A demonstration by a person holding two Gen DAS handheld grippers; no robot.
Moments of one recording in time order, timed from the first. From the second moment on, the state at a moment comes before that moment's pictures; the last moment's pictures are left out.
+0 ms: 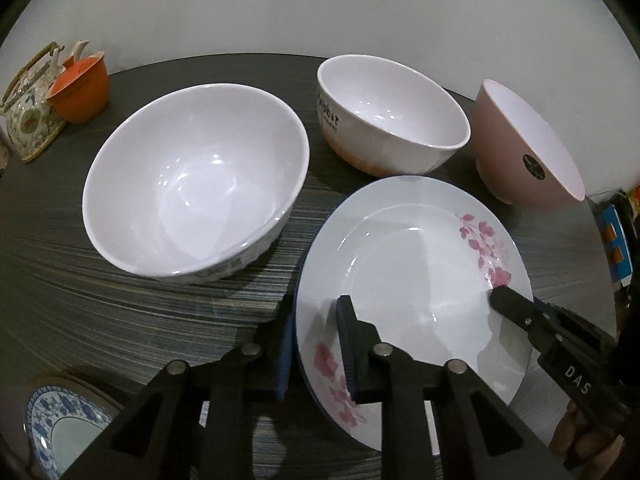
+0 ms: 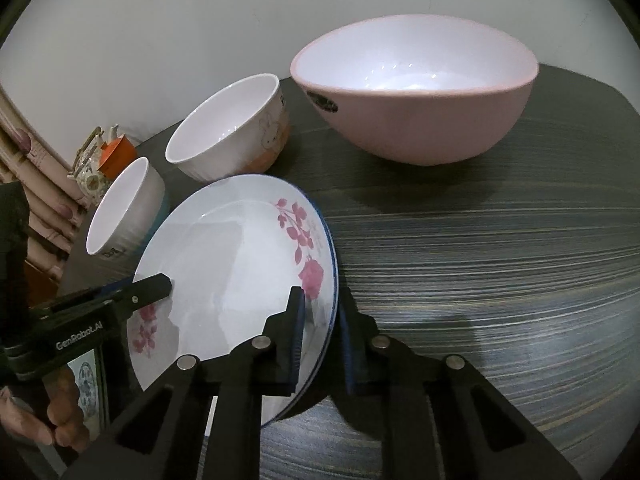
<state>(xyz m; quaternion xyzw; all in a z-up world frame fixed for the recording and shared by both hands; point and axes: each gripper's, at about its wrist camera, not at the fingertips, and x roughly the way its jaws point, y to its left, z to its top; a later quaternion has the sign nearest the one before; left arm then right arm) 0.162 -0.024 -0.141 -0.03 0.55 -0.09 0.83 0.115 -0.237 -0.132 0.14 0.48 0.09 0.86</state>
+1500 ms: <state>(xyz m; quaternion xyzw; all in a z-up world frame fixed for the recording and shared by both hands) 0.060 -0.047 -0.166 -0.02 0.61 -0.13 0.78 0.024 -0.221 -0.131 0.13 0.57 0.10 0.81</state>
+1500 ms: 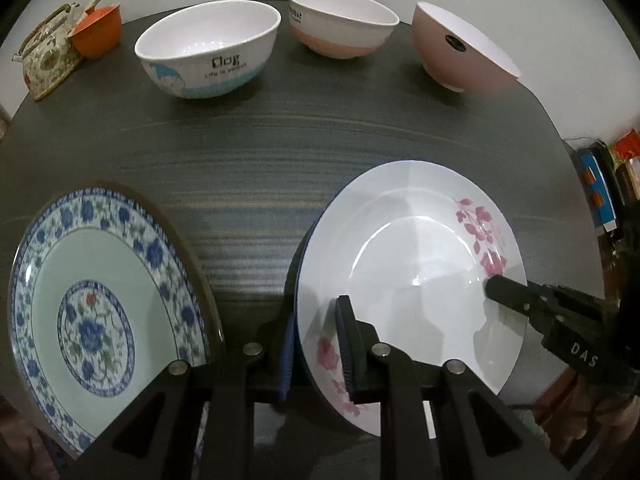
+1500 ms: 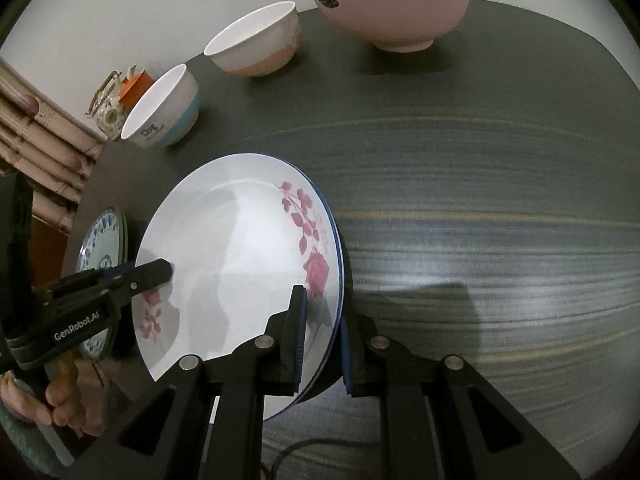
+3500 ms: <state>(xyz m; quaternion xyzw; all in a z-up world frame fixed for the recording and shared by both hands) 0.027 0.125 -0.097 -0.10 0.54 -0.01 0.83 0.025 -0.111 -0.074 0.05 0.53 0.18 0.82</state>
